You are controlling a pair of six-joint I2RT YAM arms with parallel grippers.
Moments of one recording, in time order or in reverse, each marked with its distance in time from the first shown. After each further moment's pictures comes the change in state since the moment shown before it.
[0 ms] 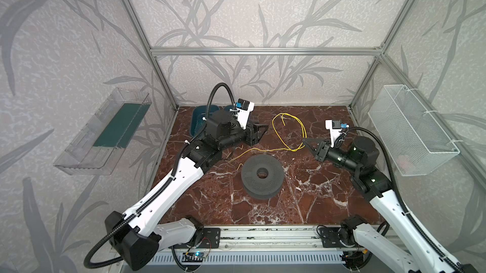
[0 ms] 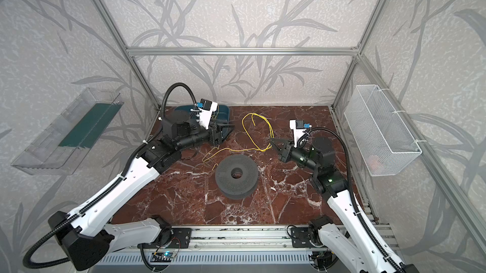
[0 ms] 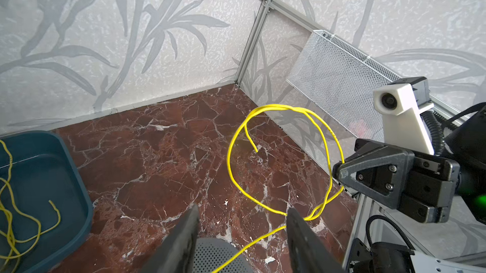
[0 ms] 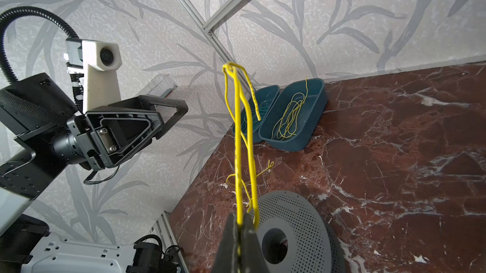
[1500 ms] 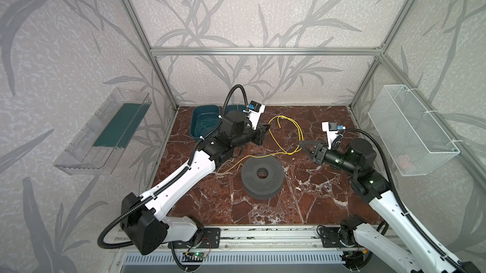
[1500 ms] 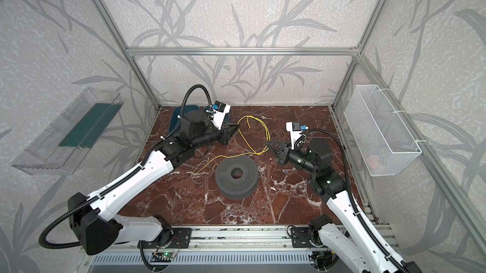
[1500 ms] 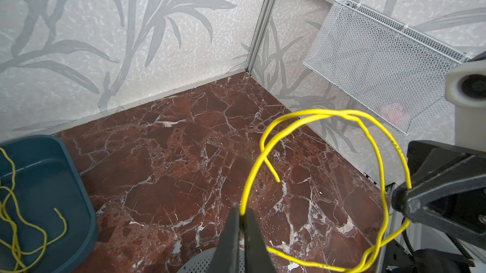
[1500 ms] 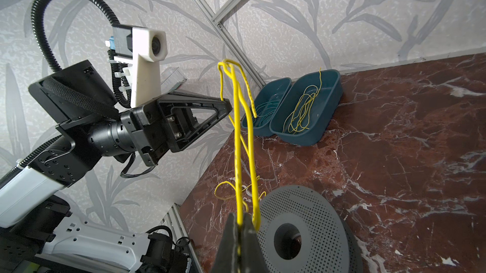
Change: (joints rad) left arm -0.048 0.113 0.003 0.059 -0.087 0.074; right arm 0.049 -0.007 -0.020 0.024 0.000 0.027
